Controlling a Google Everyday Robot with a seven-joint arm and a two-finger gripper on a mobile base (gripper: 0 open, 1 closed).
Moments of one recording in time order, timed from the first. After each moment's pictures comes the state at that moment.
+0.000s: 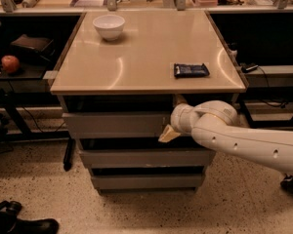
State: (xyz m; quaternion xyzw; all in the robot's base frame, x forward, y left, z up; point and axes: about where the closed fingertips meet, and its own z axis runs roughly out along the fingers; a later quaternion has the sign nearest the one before) arm 0.668 -0.091 0.642 -0.58 0.68 -0.09 0.43
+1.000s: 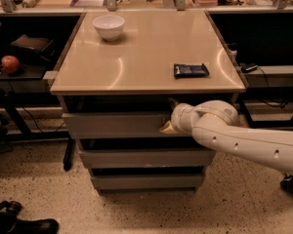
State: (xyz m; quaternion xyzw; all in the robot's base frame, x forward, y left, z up) arm 0.668 -0.090 0.641 -0.58 0.68 -0.09 0.43
